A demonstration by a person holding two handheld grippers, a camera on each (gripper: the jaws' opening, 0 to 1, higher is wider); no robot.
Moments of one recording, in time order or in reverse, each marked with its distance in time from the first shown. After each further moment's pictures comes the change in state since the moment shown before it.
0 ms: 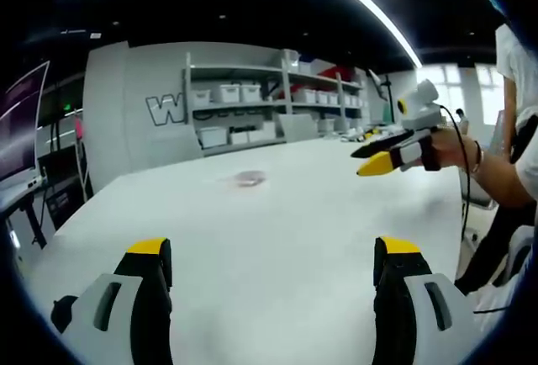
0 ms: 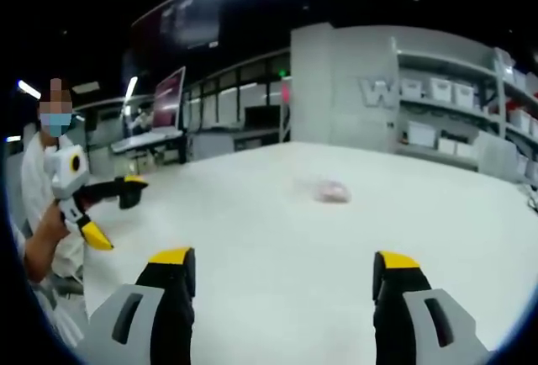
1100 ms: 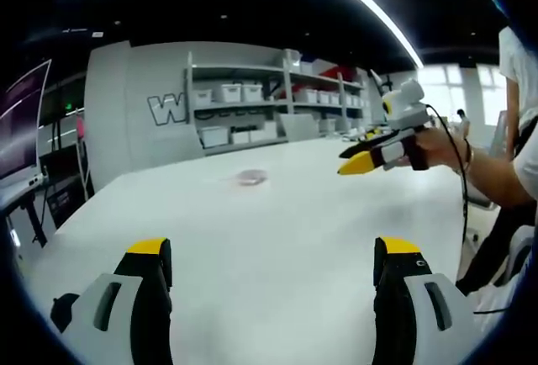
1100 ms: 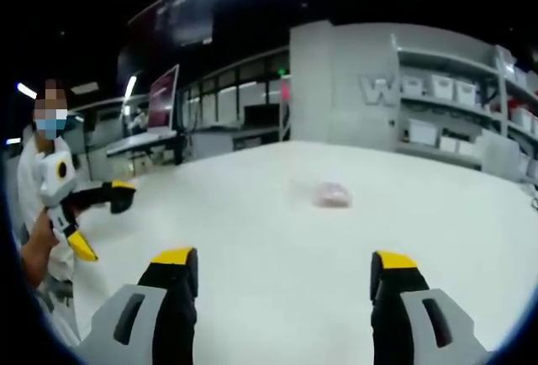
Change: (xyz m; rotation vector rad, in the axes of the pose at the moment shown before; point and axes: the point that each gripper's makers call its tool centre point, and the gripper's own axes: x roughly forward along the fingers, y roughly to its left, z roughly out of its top) left arm -0.001 0.000 0.002 -0.004 0.000 0.005; right arm 0.025 -0.010 0.008 0.009 0.012 0.004
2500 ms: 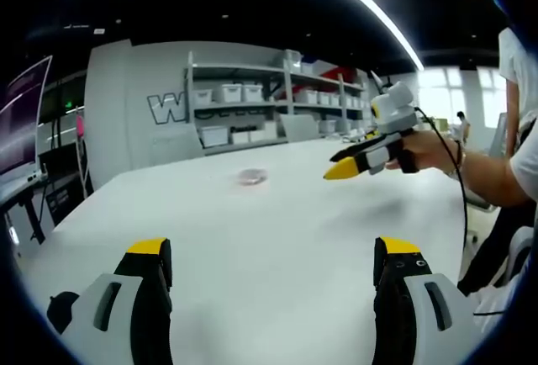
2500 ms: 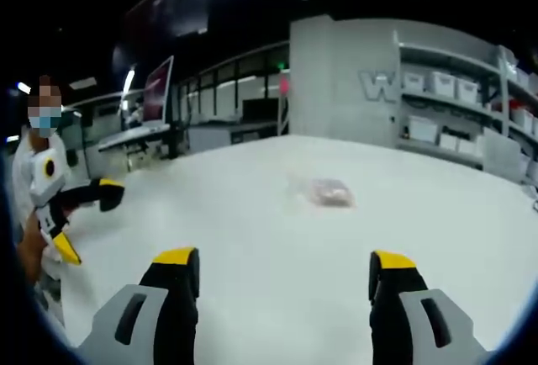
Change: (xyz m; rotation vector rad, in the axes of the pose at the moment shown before) left arm -0.003 -0.005 0.001 -0.009 -0.004 -0.002; right arm 0.015 -0.005 -0.001 -0.008 0.025 -0.013
